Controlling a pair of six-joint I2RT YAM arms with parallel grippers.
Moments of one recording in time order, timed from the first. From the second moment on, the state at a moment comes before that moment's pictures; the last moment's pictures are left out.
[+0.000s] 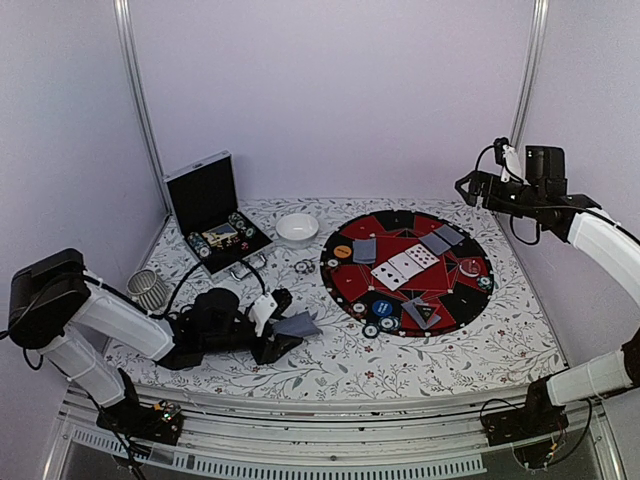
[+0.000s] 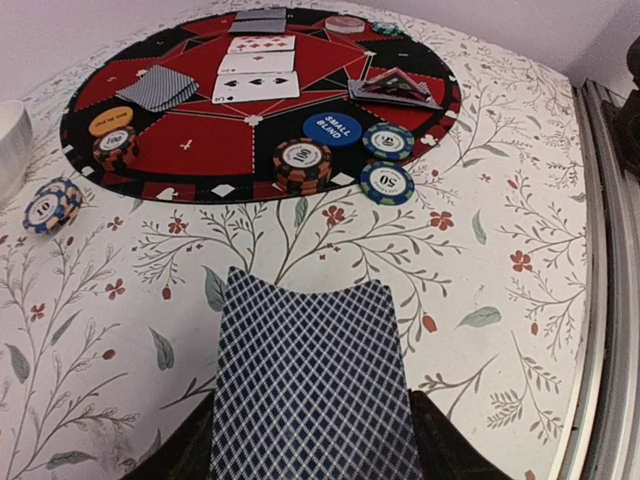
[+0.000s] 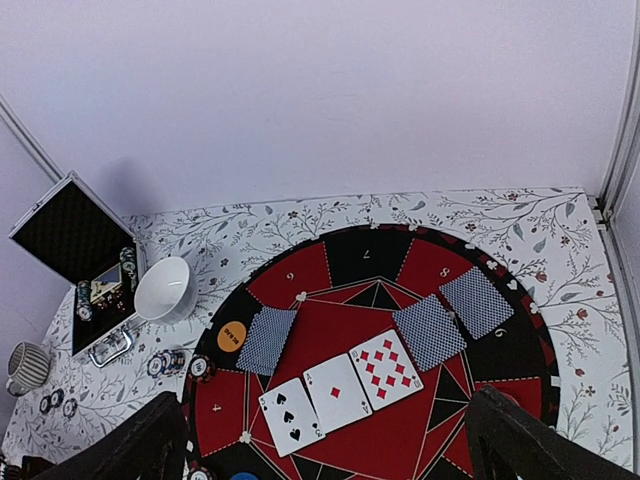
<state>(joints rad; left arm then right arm) -0.93 1.53 0.39 0.69 0.09 0.01 0.17 1.27 1.14 -0.26 -0.19 0.25</state>
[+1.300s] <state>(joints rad) -0.69 1.09 0.50 0.69 -0.32 0.11 -0.05 1.01 0.69 0.09 -0.32 0.23</state>
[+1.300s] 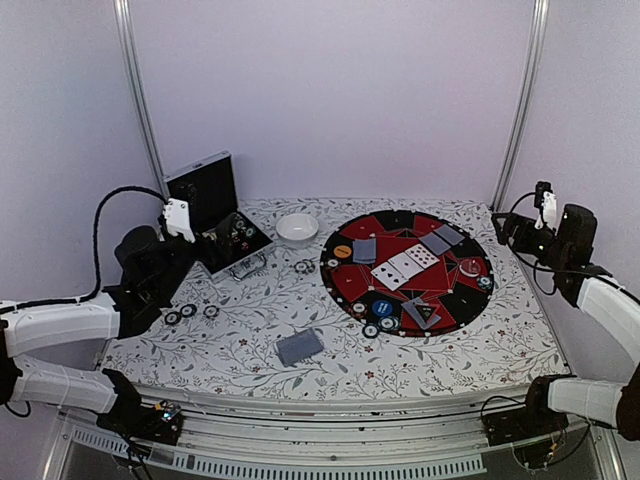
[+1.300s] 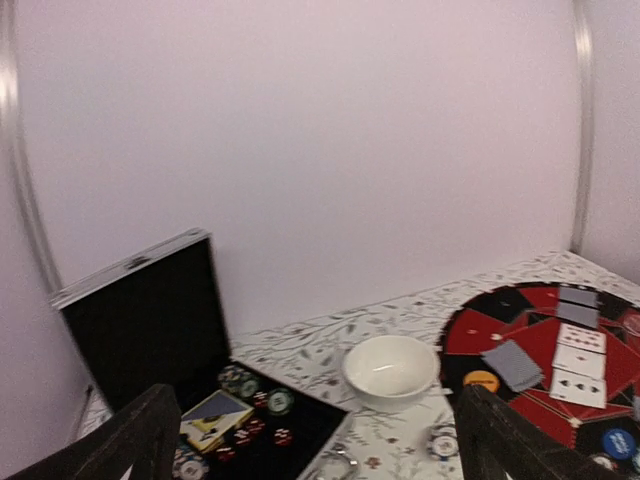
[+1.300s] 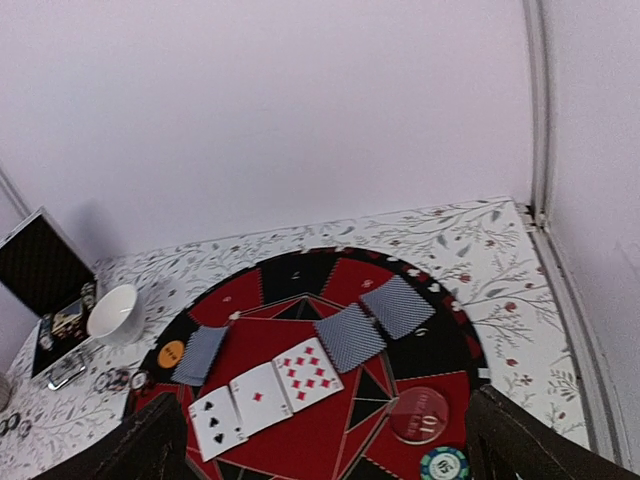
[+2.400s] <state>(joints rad) -0.13 1.56 0.12 1.52 -0.40 0.13 -0.13 1.53 0.21 1.30 -0.30 0.07</state>
